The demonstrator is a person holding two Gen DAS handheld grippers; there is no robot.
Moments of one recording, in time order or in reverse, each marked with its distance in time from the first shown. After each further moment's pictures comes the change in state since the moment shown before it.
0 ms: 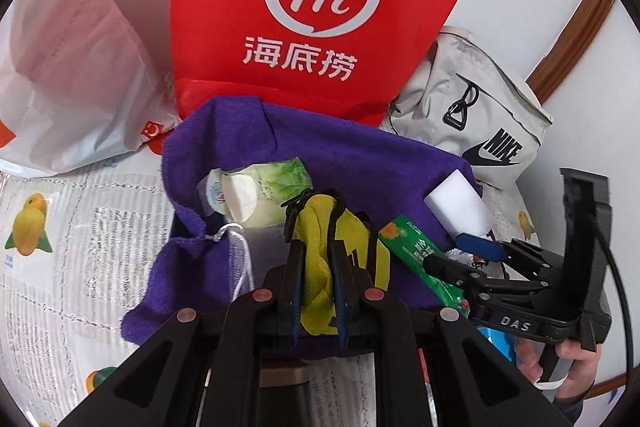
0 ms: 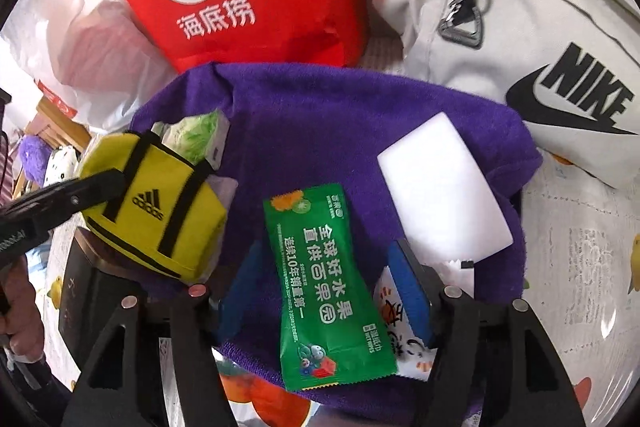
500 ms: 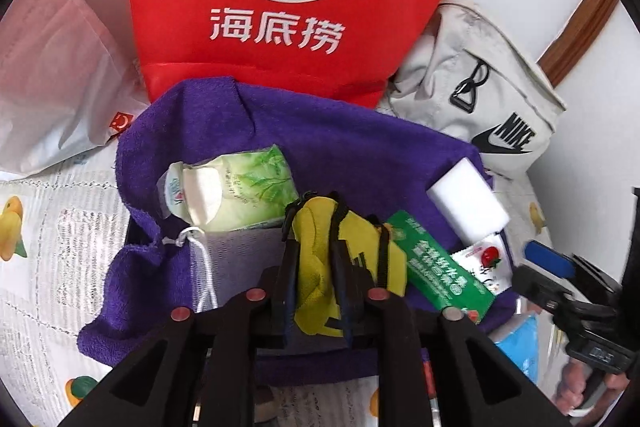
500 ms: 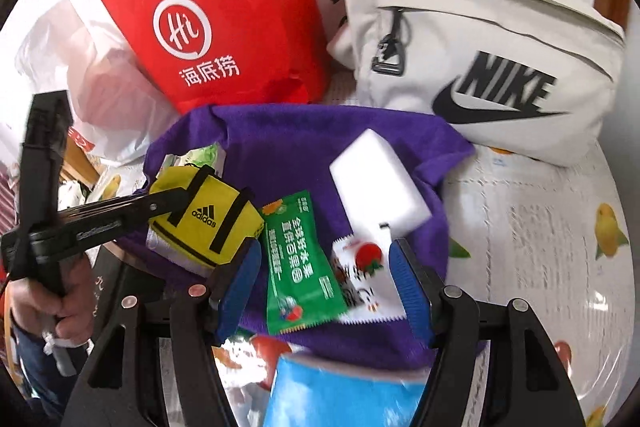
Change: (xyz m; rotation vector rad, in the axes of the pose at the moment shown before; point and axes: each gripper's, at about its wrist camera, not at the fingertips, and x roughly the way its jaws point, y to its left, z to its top) left arm 0.032 -0.017 0.006 0.016 0.052 0.043; right arm -0.066 -0.028 -0.023 0.081 -0.113 -0.003
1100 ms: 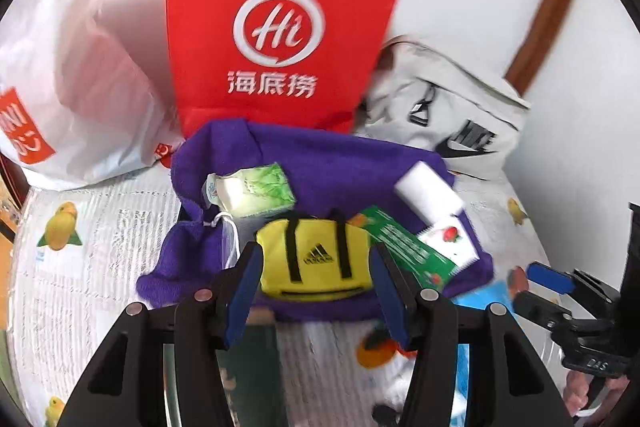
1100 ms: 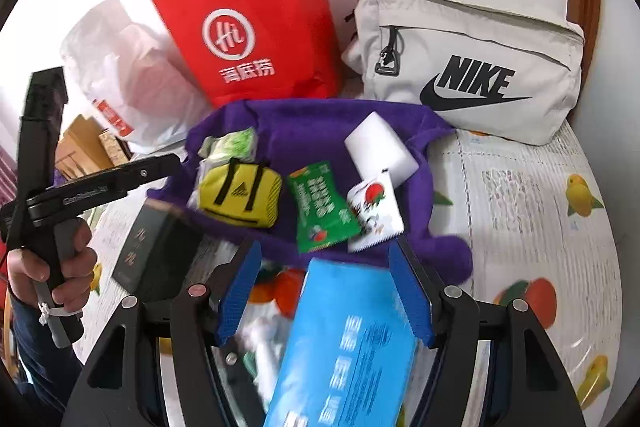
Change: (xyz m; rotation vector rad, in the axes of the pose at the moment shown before) left arm -0.087 -0.020 -0.044 0.074 -0.157 0.033; right arm -0.069 0.019 -0.055 -0.028 -0.059 0.025
